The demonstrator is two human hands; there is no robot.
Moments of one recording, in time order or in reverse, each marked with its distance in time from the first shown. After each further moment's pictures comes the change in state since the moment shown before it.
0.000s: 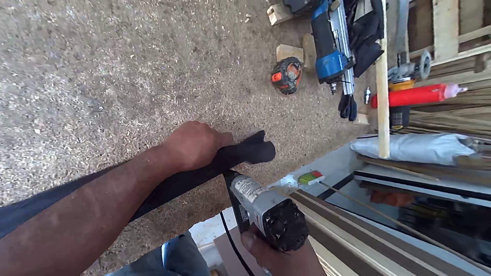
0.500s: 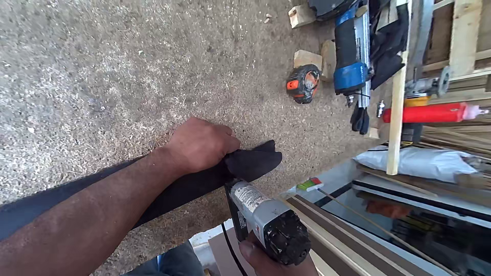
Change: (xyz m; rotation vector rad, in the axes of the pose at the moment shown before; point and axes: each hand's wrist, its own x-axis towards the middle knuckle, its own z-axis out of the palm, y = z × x) left_hand 0.005 -0.020 0.013 0.081 0.307 0.144; right_hand 0.019 0.002 0.005 0.004 -0.038 -0.027
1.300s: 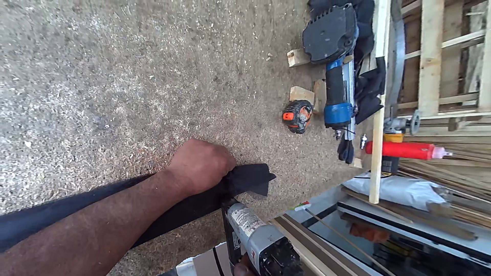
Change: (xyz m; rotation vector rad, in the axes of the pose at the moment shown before) left_hand 0.005 0.006 -0.002 0.042 -0.012 -0.173; right_hand 0.015 -0.020 0.000 -0.018 0.041 0.010
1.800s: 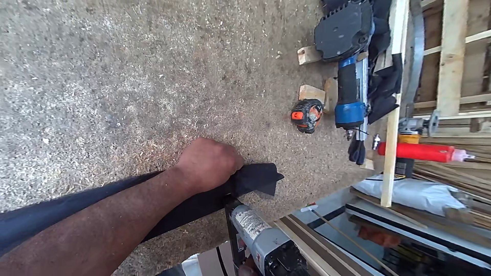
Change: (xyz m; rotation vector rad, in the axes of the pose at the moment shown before) left_hand -0.001 0.000 0.002 0.011 -0.001 0.000; right_hand -0.005 0.003 0.005 0.012 0.018 0.035
